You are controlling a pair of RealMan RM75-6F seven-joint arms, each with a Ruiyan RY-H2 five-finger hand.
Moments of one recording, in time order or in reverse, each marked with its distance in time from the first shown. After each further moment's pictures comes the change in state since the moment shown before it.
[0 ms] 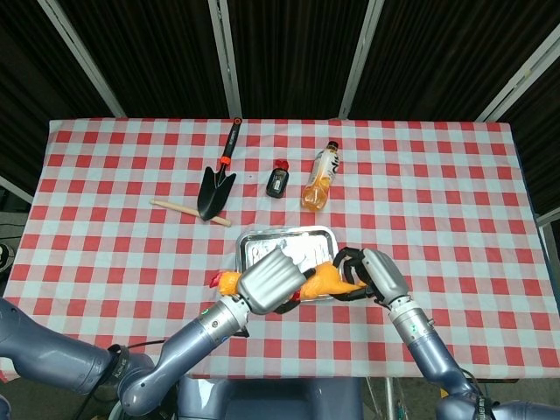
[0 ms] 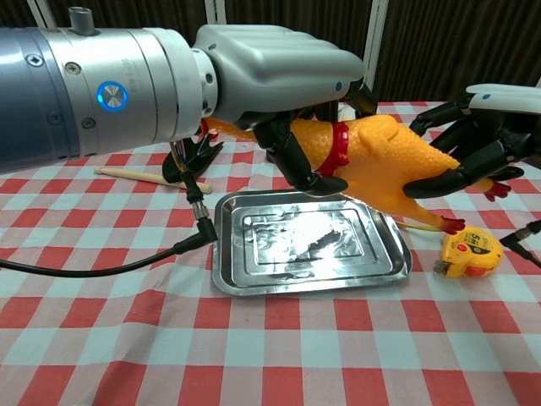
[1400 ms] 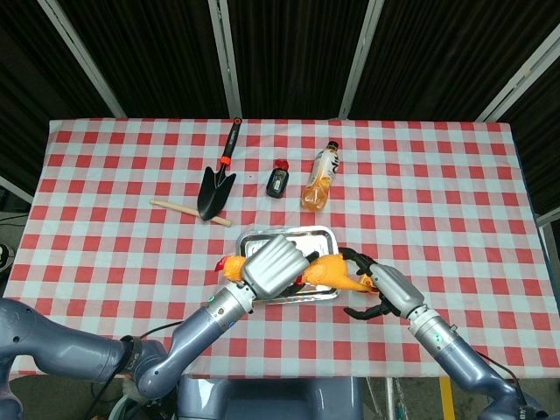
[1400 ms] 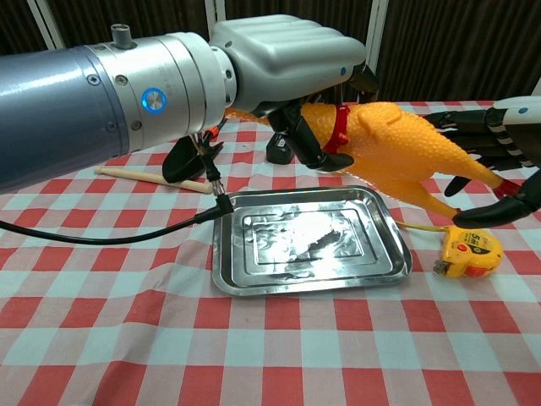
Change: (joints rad) left arm 0.019 -0.085 -0.032 0.162 0.086 0.015 -0.043; right arm -0.007 0.228 -0.064 -0.032 -0.271 -0.202 0.266
